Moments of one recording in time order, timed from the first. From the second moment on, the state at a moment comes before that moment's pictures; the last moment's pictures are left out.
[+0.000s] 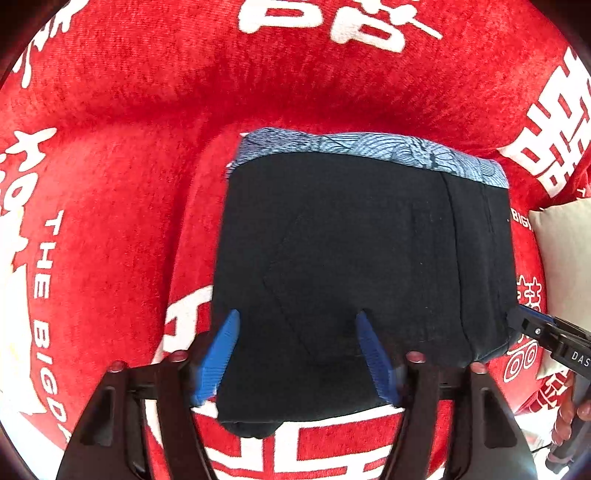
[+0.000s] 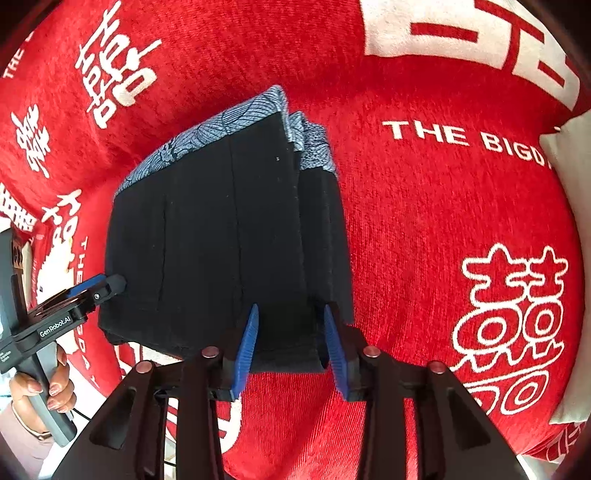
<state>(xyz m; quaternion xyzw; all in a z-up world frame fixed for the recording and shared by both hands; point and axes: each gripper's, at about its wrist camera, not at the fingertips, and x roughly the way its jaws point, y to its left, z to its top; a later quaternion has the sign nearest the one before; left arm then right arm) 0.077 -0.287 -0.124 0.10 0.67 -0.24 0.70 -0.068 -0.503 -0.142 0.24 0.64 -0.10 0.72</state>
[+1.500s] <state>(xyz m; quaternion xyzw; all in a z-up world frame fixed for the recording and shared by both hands) 0.149 -0.291 -0.184 0.00 0.72 -0.36 0.60 -0.037 -0.597 -0.212 0.45 0.58 0.10 0.67</state>
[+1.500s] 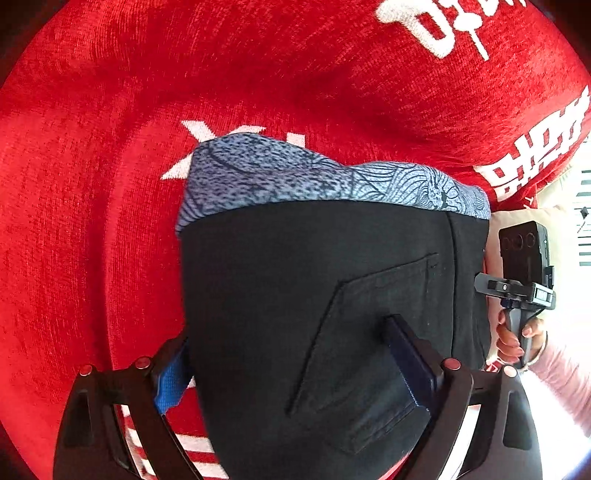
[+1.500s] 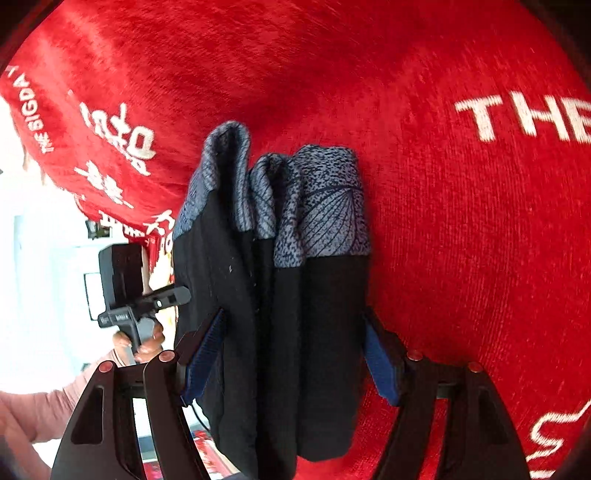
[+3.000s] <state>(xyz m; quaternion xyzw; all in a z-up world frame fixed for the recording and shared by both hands) 0.018 -0.234 -0.088 0.09 0.67 -0.18 0.71 -0.153 -0.523 -0.131 0.35 0.64 -0.02 0.69</state>
